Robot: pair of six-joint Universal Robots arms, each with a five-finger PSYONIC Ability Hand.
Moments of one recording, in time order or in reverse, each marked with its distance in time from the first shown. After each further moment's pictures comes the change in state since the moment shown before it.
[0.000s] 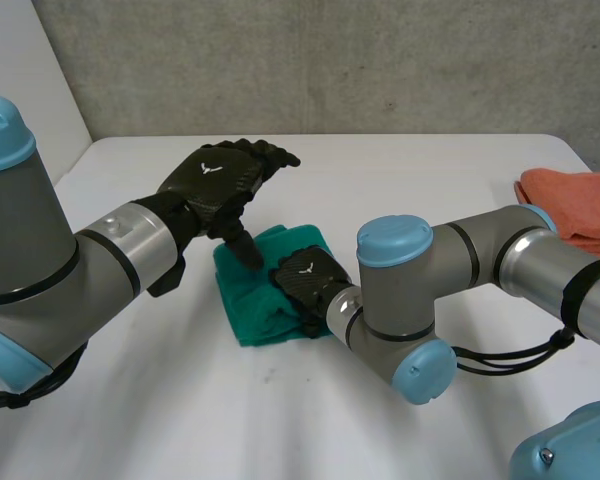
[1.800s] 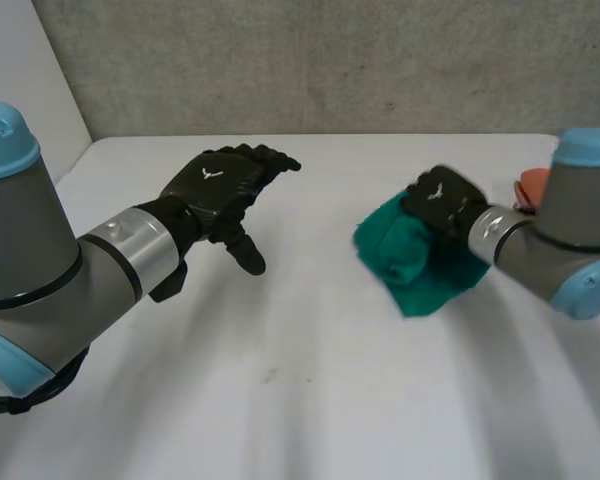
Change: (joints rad) left arm -0.003 -0.003 -0.013 0.006 -0.002 -0.023; right arm -0.445 -0.220 0.123 -0.016 -0.255 -0.517; left_hand 0.000 0.000 0.000 0.000 0.000; right_hand 0.547 0.706 0.697 0.730 0.691
